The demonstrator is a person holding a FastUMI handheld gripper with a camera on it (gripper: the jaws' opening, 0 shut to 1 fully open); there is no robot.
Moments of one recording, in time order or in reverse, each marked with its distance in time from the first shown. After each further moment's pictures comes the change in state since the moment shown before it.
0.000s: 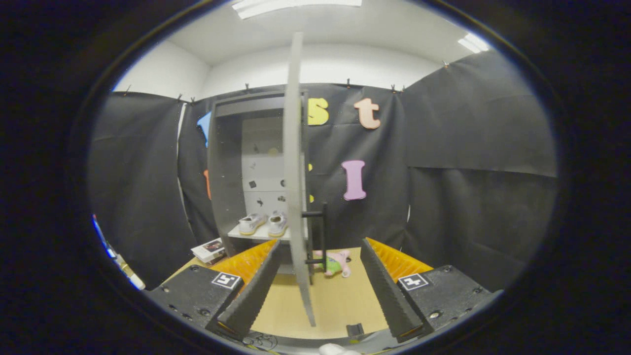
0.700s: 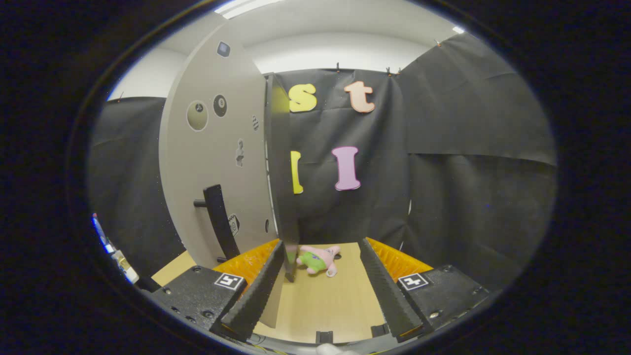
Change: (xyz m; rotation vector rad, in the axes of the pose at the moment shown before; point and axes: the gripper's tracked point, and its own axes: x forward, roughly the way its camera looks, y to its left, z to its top) arm 0.089 -0.075 -0.018 -0.003 0.067 0.131
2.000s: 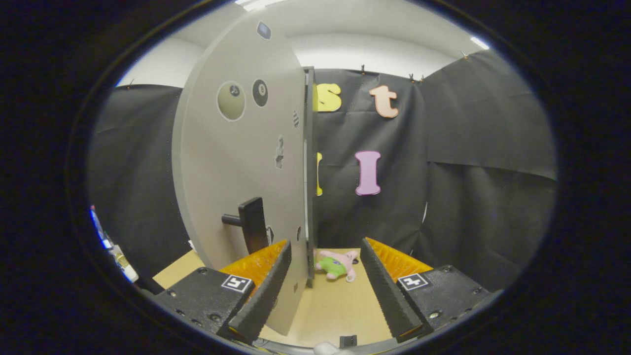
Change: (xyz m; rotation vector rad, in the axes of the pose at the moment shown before) arm 0.017 0.096 0.003 -0.057 -0.012 -0.039
